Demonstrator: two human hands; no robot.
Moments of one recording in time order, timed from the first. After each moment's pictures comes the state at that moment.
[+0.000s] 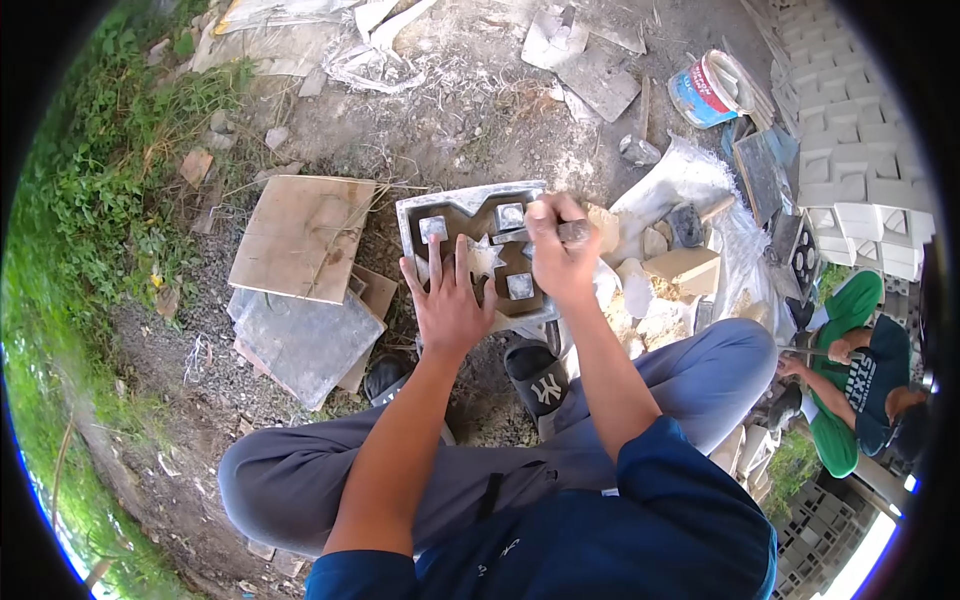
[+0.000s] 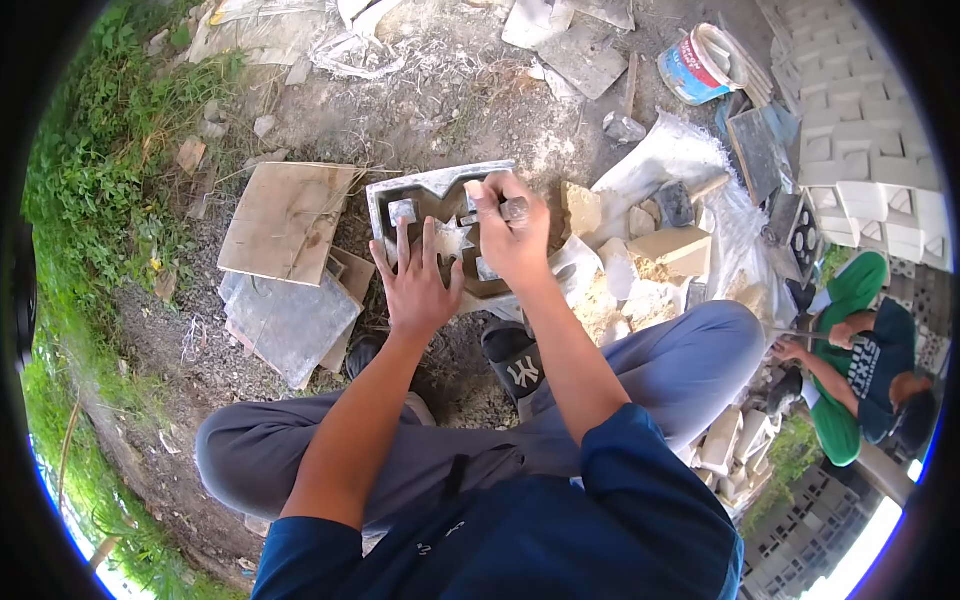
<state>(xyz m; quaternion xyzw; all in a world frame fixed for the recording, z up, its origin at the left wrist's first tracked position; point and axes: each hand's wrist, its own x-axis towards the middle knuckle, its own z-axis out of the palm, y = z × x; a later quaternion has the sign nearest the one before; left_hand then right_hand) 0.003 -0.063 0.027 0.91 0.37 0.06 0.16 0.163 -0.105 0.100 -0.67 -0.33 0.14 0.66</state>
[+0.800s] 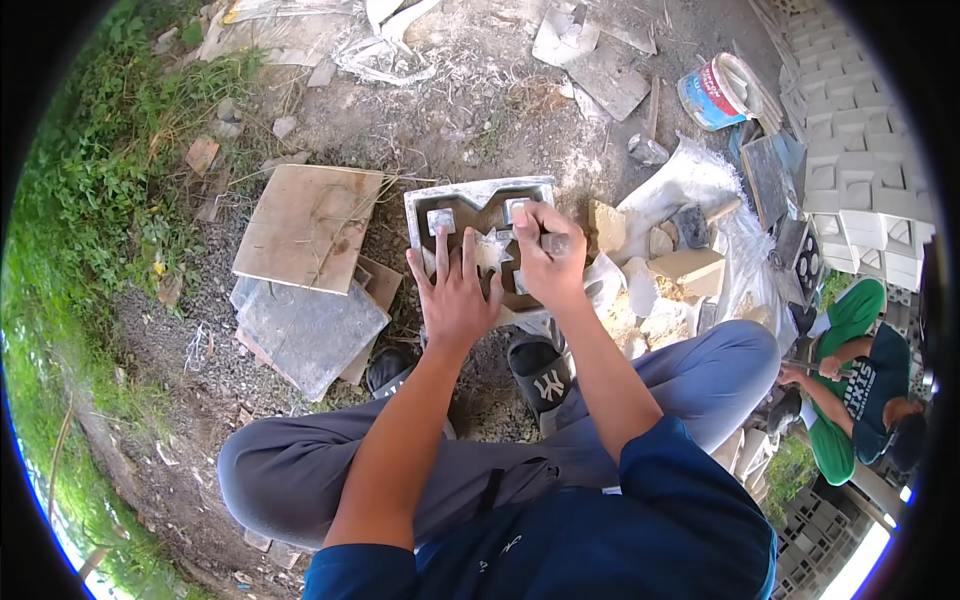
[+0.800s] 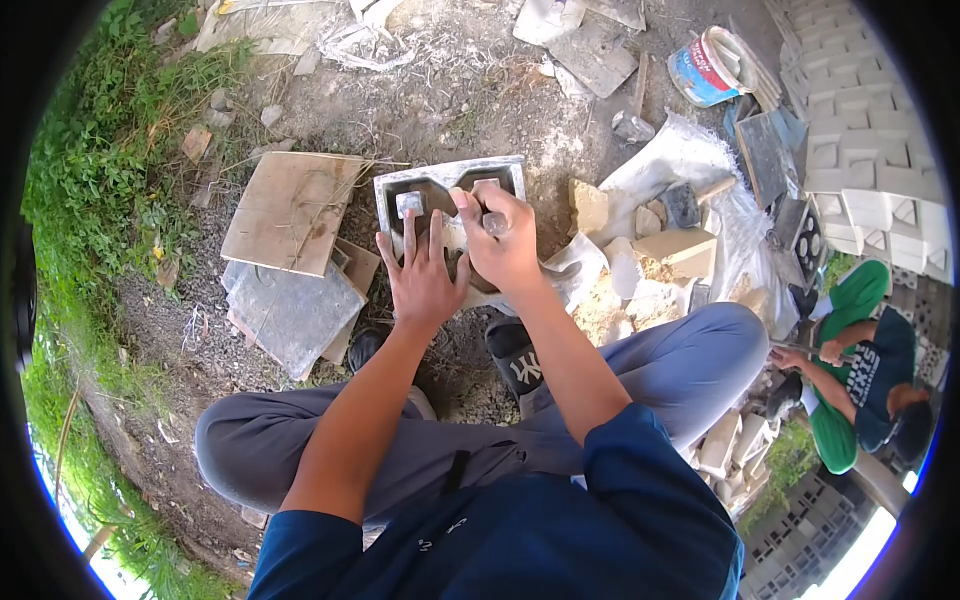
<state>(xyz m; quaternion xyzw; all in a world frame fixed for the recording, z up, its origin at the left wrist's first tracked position) 0.003 -0.063 0.027 0.92 0.37 0.07 0.13 0.146 -0.097 0.108 -0.66 -0.39 0.14 0.62</state>
